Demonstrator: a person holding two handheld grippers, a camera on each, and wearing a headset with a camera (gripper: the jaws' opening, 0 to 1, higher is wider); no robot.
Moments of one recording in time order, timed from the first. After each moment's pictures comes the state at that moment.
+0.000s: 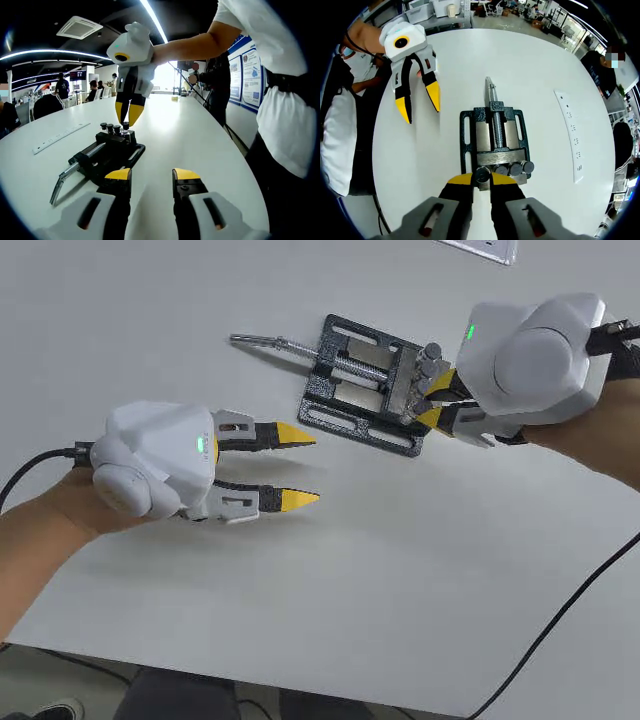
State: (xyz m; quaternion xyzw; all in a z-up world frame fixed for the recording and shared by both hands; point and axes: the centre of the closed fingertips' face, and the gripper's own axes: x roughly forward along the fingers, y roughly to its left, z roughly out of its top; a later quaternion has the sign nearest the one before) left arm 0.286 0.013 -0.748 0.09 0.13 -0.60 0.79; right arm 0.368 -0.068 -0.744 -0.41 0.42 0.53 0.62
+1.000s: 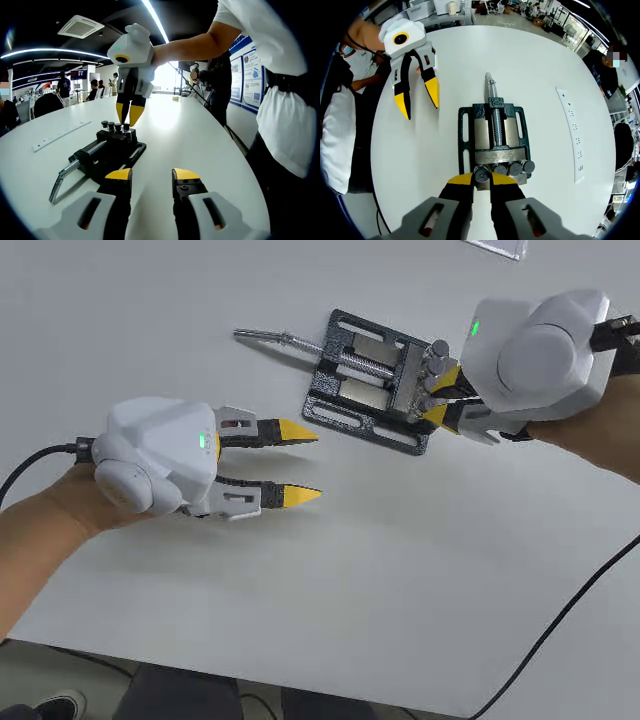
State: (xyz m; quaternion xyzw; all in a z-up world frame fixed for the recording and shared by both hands) left arm 0.287 0.015 -0.753 0.09 0.14 -0.59 0.79; right arm 0.369 -0.069 -0.750 -0.42 0.42 0.53 0.61
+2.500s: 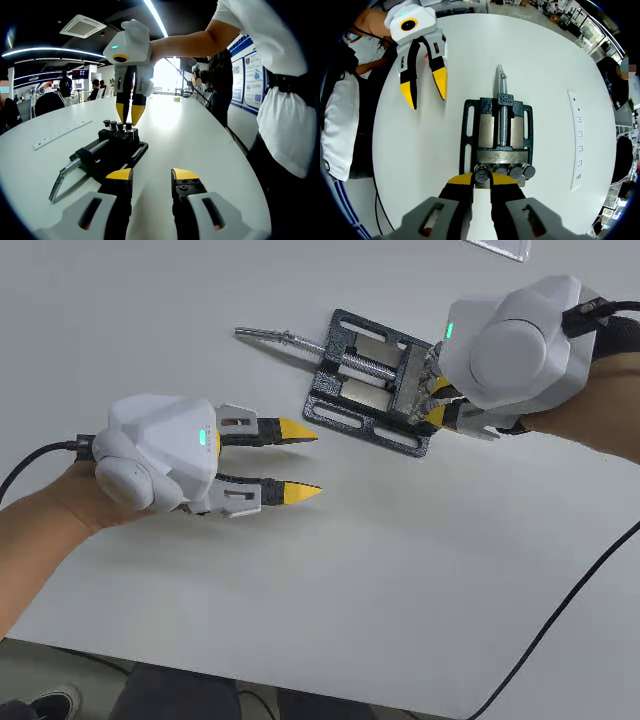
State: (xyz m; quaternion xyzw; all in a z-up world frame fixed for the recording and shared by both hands) left arm 0.291 0.016 -0.755 0.08 0.14 -0.59 0.79; right arm 0.368 -0.069 -0.753 -0.47 0.44 0.54 0.54
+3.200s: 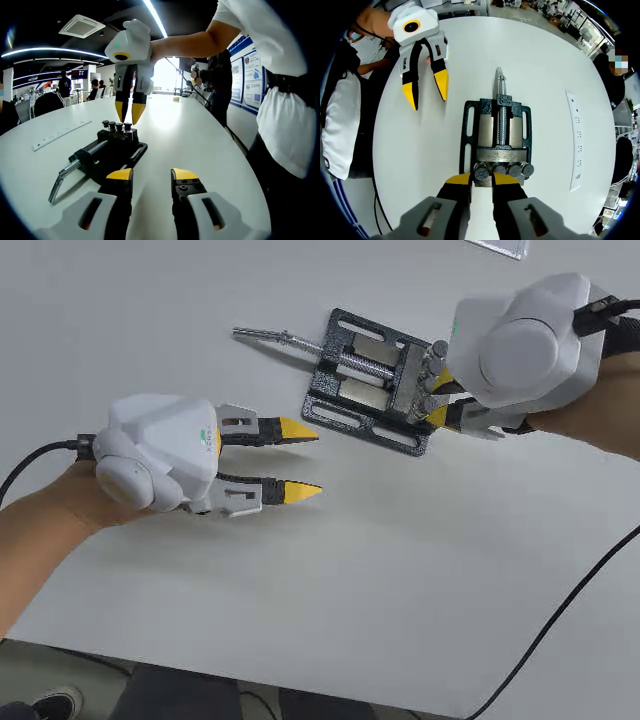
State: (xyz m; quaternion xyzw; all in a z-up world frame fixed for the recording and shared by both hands) left arm 0.290 0.014 -0.753 0.09 0.14 -0.59 0.79; right arm 0.368 -0.071 -0.747 -0.46 0.43 0.55 0.55
